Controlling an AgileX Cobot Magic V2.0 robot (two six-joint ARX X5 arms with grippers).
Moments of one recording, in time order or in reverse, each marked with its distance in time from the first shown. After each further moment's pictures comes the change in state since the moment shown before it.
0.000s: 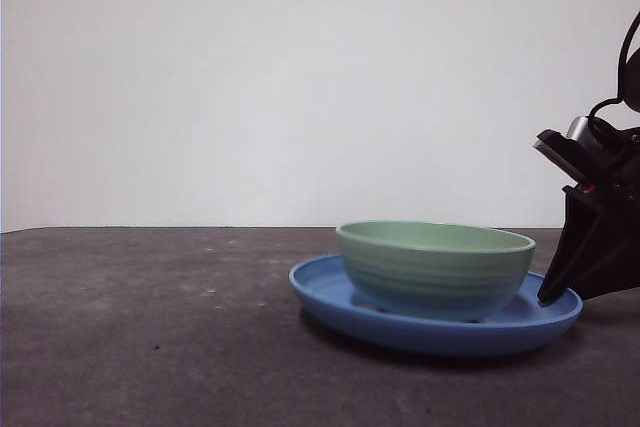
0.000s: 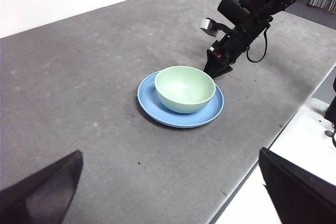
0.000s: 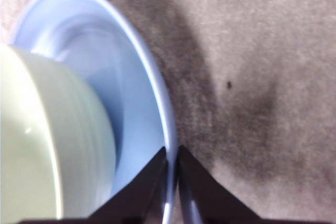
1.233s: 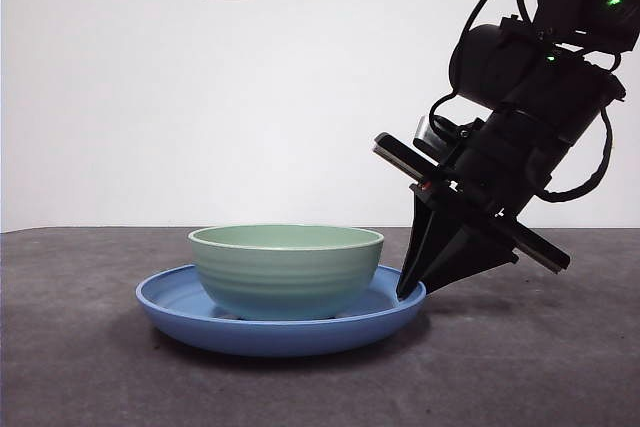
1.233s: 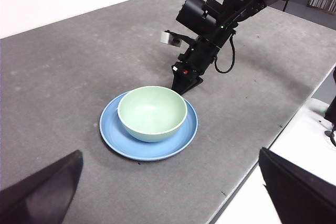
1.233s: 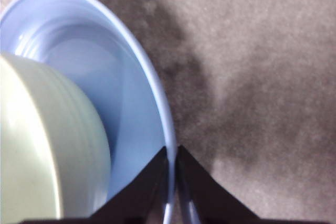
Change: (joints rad) left arm 0.000 0.000 0.000 0.001 0.000 0.000; right arm 0.356 0.164 0.233 -0.013 0.182 0.180
